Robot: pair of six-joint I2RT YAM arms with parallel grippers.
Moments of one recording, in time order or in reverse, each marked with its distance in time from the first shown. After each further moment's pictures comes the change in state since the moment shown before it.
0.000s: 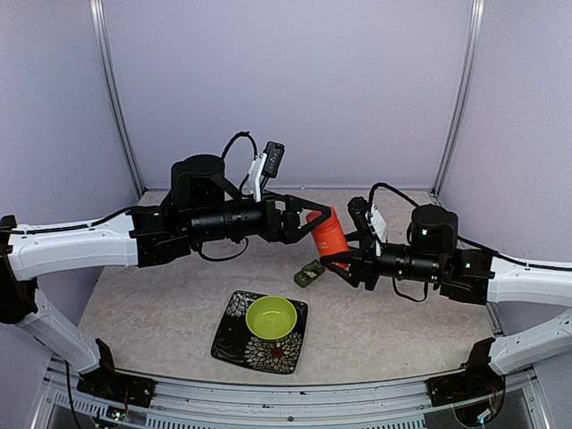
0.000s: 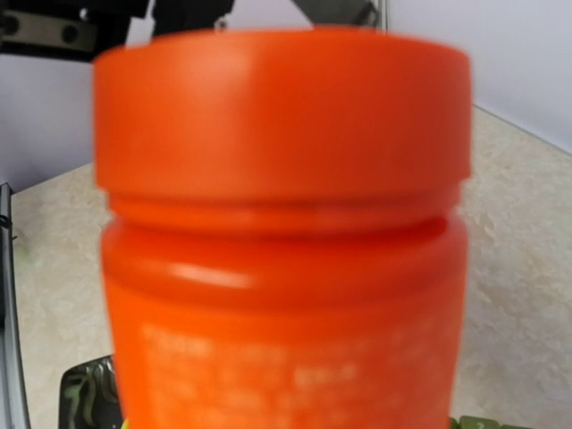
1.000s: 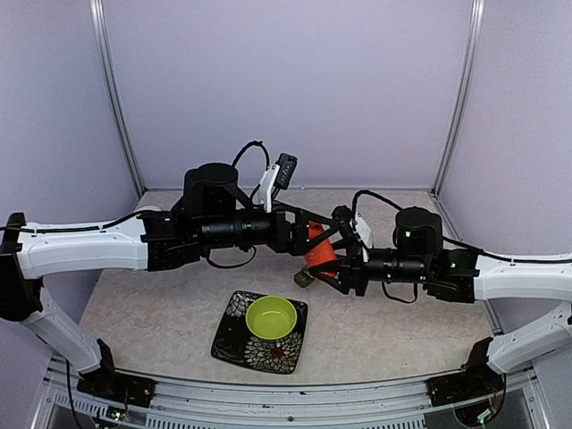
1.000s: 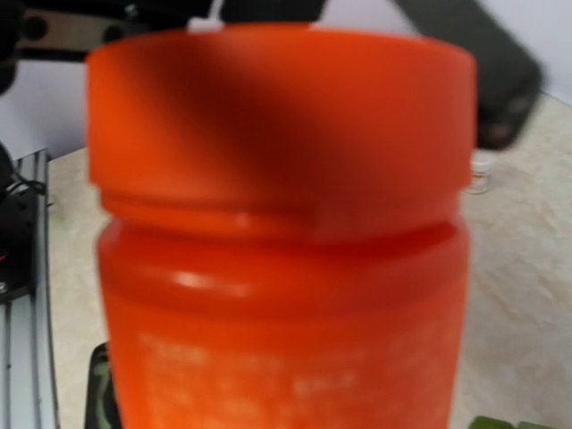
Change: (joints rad) left arm -0.024 0.045 0.000 0.003 0.018 0.001; right arm 0.000 0.095 0.018 0.034 -0.076 -0.002
